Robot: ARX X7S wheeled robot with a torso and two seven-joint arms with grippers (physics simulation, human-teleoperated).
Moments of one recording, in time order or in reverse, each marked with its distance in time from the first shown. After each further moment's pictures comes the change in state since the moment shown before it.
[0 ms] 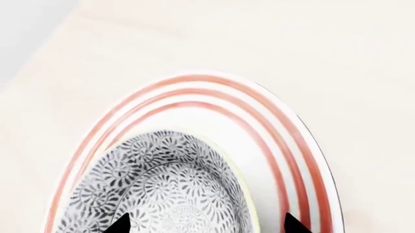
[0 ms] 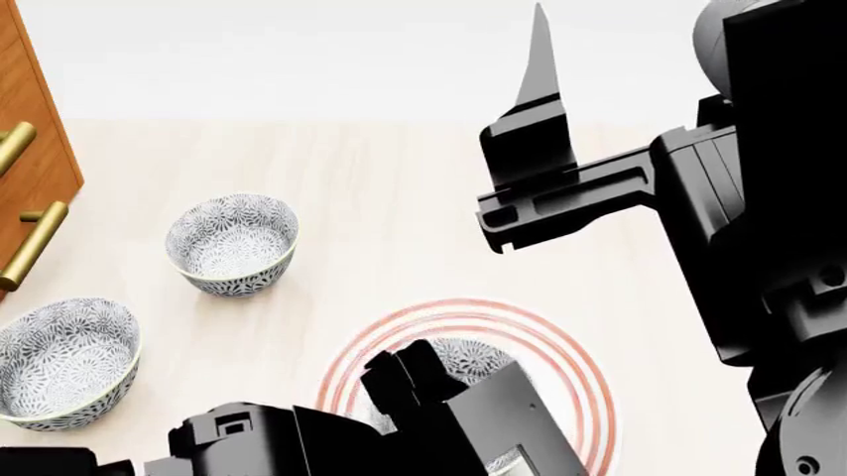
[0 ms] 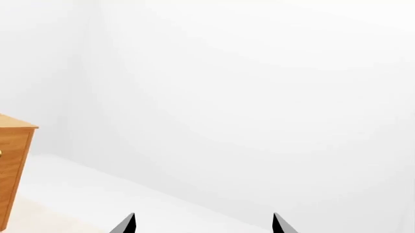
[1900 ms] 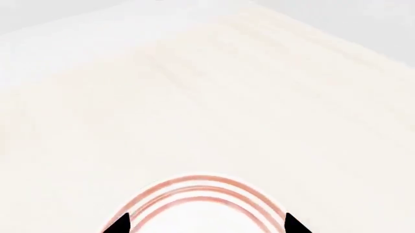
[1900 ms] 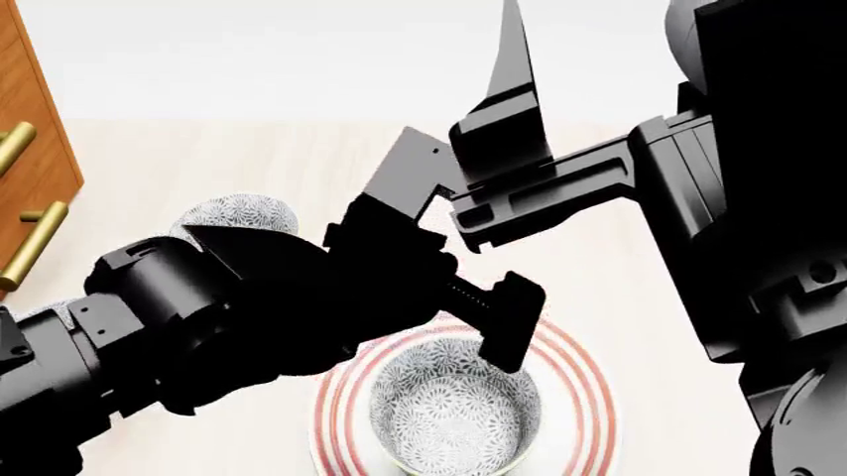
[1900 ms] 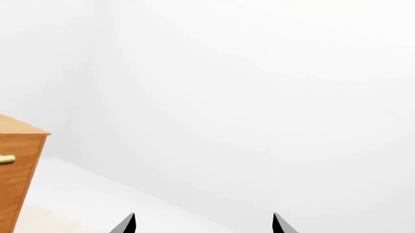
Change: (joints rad) left arm -0.242 0.000 0.016 -0.347 -0.516 0.273 0.168; right arm 0.061 0.005 -0.036 -0.018 0.024 -0.002 0.003
